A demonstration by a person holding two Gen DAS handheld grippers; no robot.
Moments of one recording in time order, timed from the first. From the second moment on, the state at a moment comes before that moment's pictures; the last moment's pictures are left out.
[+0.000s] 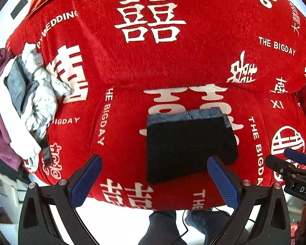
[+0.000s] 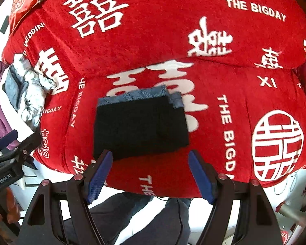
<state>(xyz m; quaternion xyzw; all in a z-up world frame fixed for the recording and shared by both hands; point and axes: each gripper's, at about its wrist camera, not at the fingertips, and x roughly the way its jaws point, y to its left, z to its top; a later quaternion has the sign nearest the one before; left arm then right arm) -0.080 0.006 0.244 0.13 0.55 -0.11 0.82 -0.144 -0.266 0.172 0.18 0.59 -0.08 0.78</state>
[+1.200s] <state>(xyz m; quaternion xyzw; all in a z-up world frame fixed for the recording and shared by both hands) -0.082 -0.028 0.227 0.17 0.58 -0.12 0.79 -0.125 -0.265 0.187 0.10 0.61 -0.11 0.78</state>
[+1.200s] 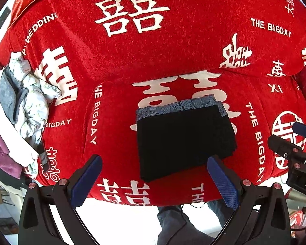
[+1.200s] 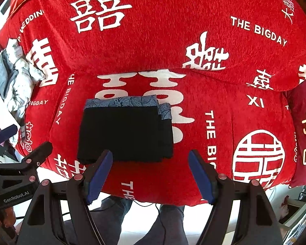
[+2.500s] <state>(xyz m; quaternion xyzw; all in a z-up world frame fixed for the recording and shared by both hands) -0.083 -0.020 0.227 0.15 0.58 -0.11 0.79 -0.119 -0.249 0.183 0.08 0.62 -0.09 0.78</state>
